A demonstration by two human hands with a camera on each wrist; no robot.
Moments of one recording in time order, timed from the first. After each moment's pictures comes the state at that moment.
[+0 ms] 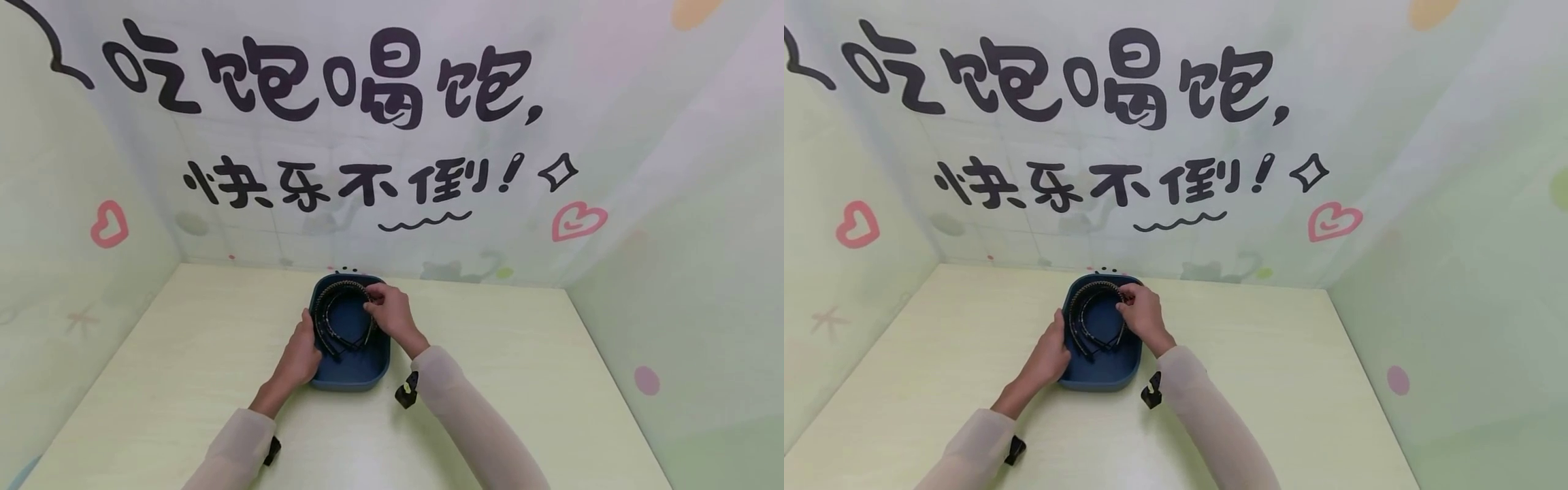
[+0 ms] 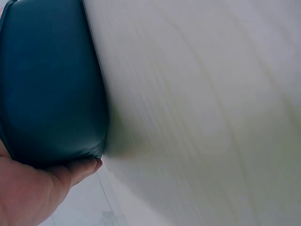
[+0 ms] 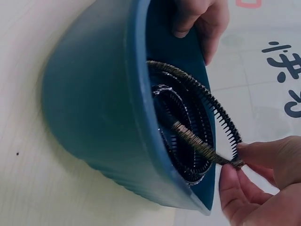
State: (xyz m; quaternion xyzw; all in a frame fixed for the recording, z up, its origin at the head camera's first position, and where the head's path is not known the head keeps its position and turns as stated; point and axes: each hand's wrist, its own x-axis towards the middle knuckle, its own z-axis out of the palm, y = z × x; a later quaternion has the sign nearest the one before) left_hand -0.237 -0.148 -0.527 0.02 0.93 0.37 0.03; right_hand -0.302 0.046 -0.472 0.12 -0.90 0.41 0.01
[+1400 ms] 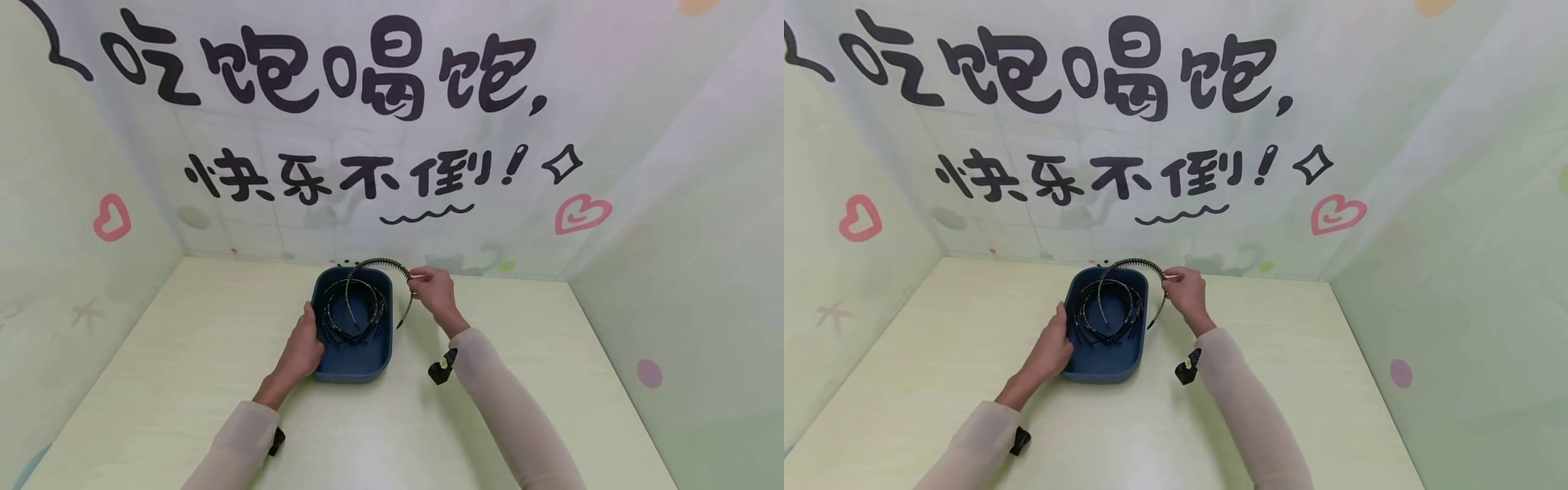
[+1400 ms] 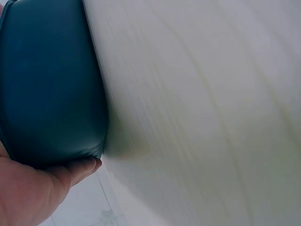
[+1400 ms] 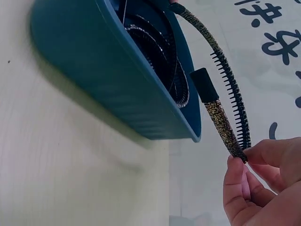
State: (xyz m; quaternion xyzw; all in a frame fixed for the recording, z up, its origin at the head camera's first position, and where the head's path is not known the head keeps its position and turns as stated) left_hand -0.239 -0.147 -0.524 0.01 0.93 0.37 0.03; right_hand -0.329 0.112 -0.462 -0.03 -0.83 0.56 0.00
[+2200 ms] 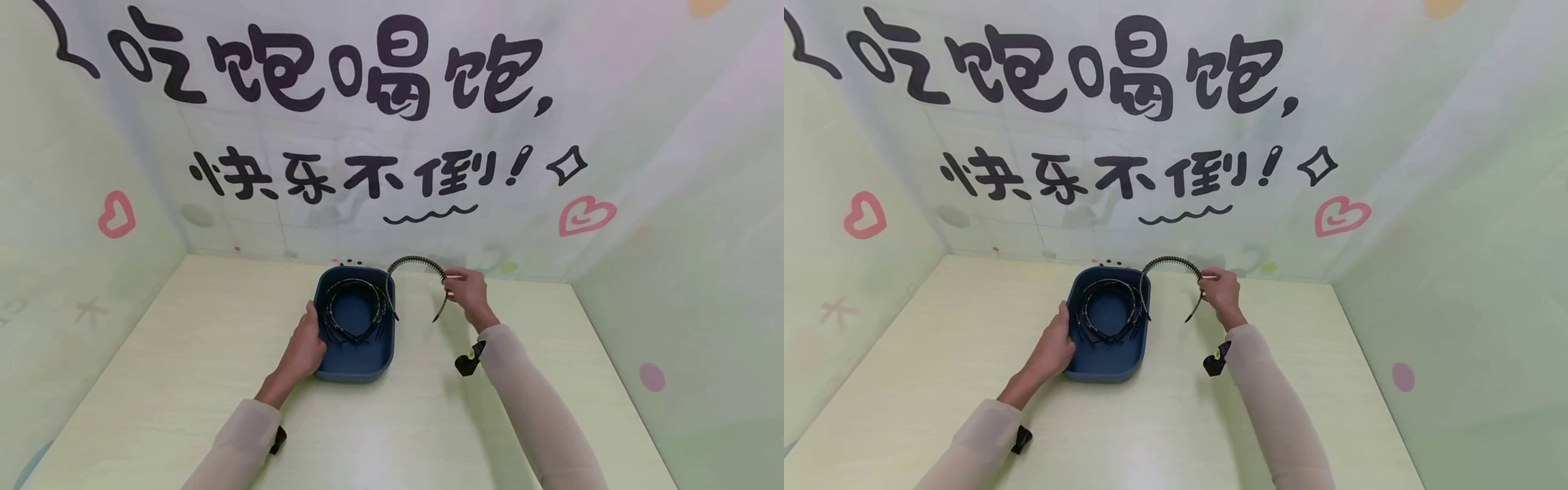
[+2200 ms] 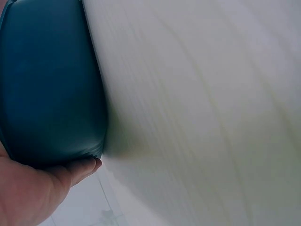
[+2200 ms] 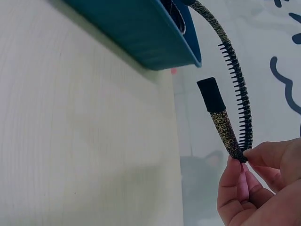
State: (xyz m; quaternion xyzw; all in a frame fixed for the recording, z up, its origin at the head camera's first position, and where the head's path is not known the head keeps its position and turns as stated) left_hand -0.239 -0.147 -0.527 0.01 0.93 0.37 0.03; right_hand -0.343 0.170 -0.467 -0.10 -0.80 0.60 -0.03
